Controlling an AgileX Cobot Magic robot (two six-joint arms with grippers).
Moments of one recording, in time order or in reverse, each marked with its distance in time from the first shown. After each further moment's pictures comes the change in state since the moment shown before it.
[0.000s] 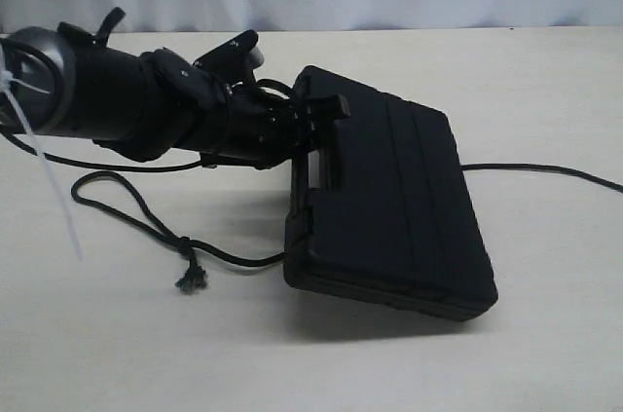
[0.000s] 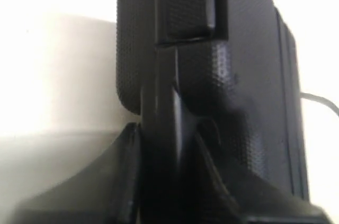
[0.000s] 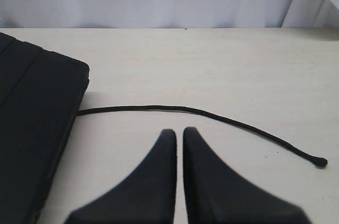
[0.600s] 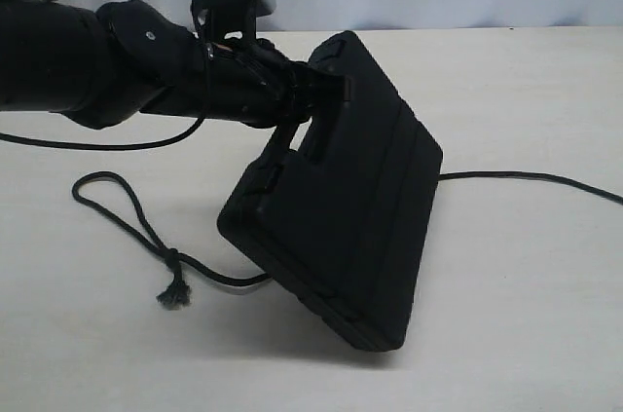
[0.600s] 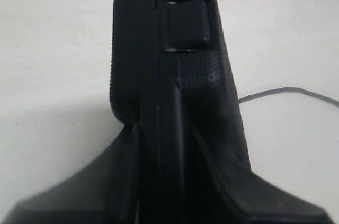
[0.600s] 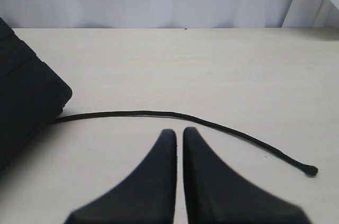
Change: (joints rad) left arm -0.002 -0.133 0.000 0.245 0.013 0.098; right arm 0.000 0.000 0.000 0.000 0.000 0.000
